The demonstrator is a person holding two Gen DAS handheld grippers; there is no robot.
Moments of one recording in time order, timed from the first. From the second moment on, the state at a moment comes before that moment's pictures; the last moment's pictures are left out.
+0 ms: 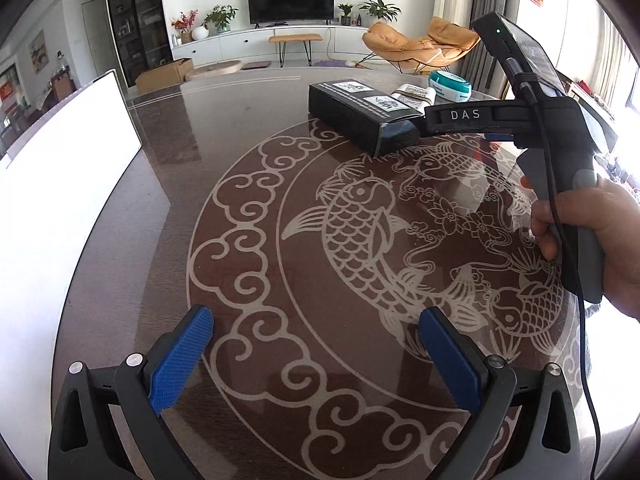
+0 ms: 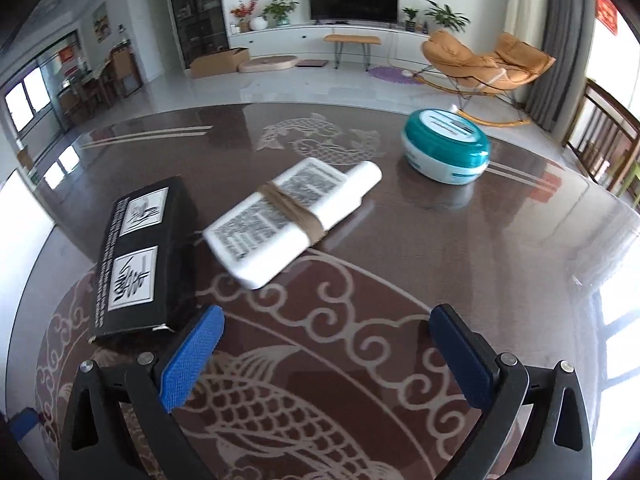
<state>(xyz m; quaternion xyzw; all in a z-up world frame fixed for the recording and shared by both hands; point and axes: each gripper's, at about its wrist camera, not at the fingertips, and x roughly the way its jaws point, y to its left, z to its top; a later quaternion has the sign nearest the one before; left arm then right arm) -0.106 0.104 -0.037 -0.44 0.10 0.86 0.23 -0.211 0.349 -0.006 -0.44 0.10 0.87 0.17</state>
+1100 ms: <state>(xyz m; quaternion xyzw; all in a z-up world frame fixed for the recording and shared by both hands) -0.106 0.103 -0.037 -0.44 0.11 0.86 0.24 -0.273 0.349 -0.011 -0.42 0.11 0.86 0.25</state>
